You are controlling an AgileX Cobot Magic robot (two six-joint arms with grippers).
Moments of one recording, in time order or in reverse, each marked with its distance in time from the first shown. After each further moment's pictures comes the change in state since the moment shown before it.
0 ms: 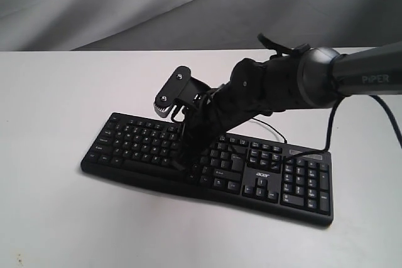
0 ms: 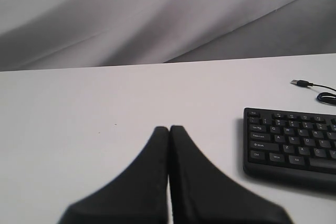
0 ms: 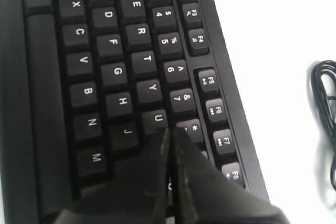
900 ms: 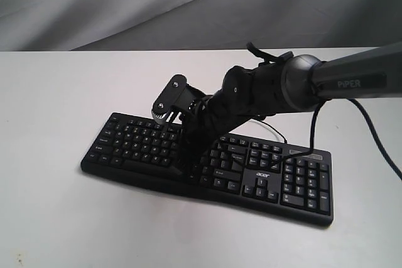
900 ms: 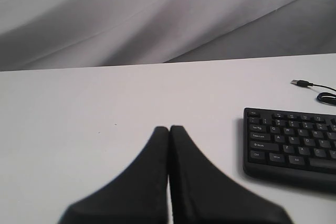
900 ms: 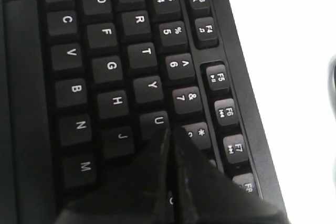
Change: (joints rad) left arm 0.000 0.000 0.000 0.000 0.000 0.000; right arm 0.000 0.068 -0.039 -0.008 0.005 0.000
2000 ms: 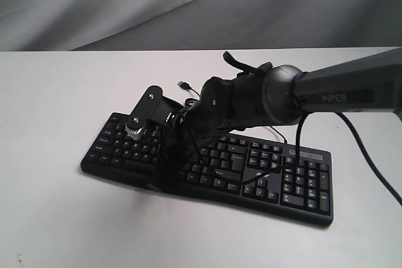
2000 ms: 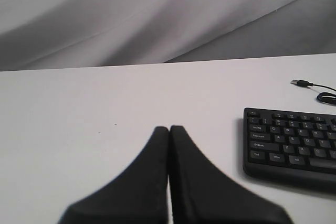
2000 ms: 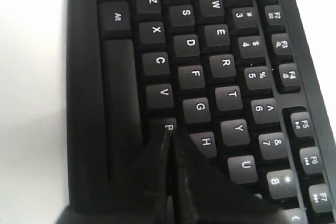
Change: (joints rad) left arm 0.000 0.000 0.000 0.000 0.000 0.000; right arm 0.096 -0.008 -0.002 0.031 0.004 0.005
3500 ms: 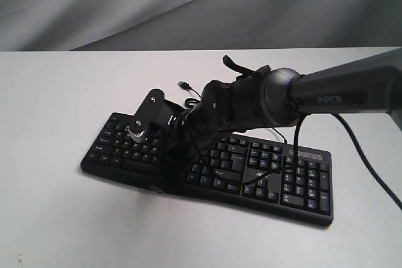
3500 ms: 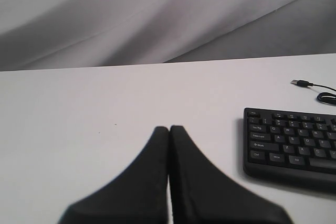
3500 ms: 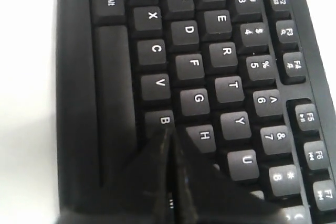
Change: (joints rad) left arm 0.000 0.000 0.000 0.000 0.000 0.000; right arm -0.005 0.017 0.000 -0.012 -0.004 0.000
